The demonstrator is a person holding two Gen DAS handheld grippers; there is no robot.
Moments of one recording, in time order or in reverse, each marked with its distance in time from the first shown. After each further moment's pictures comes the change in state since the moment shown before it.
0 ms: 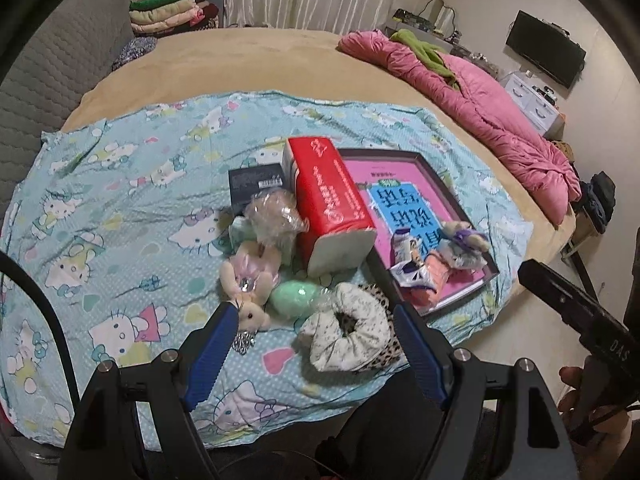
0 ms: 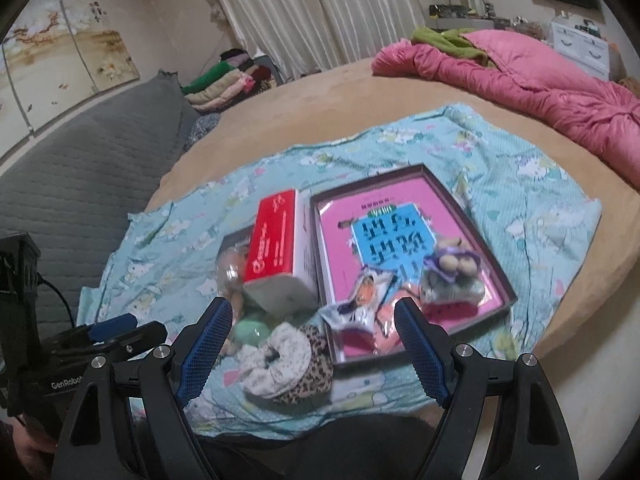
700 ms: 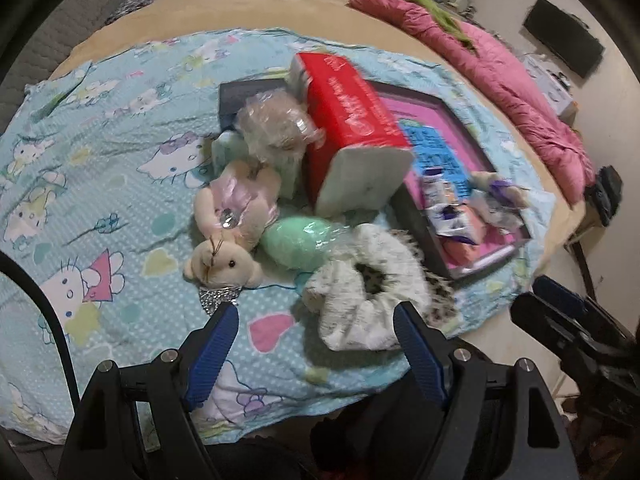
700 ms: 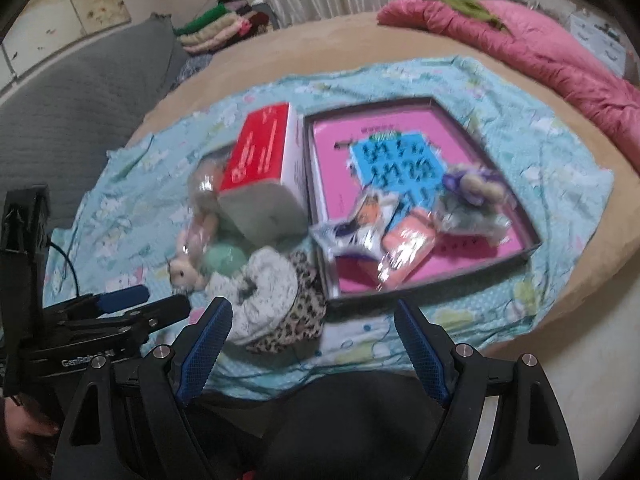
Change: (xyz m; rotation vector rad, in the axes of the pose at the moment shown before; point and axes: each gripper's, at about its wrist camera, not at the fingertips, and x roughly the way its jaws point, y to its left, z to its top) left arm 0.087 0.014 -0.038 -0.047 0.150 -0.003; right arm 0.062 0.006 -0.047 -0.052 0.192 -0.038
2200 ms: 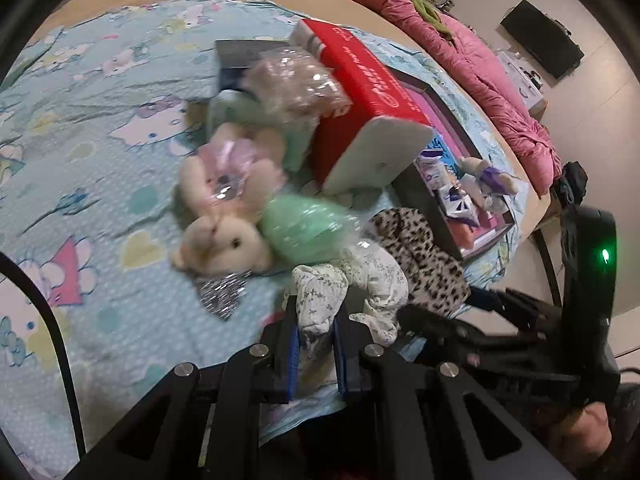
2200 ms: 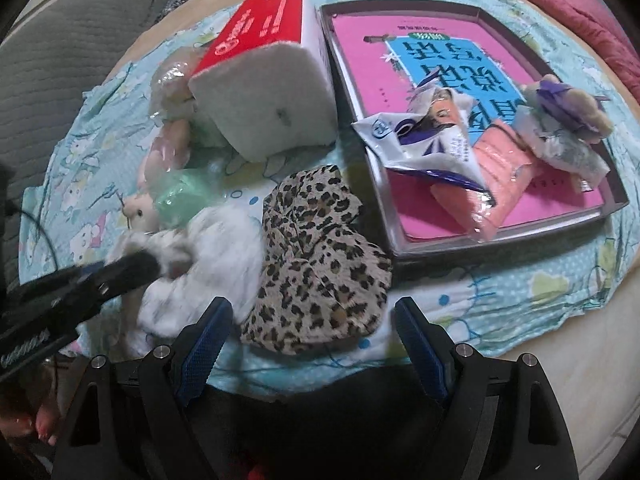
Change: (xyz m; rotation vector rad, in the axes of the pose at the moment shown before) left arm 0.023 0.039 -0.002 0.013 0.052 -0.196; right arm 0.101 0.027 -0.012 -0.016 0.245 -0.034
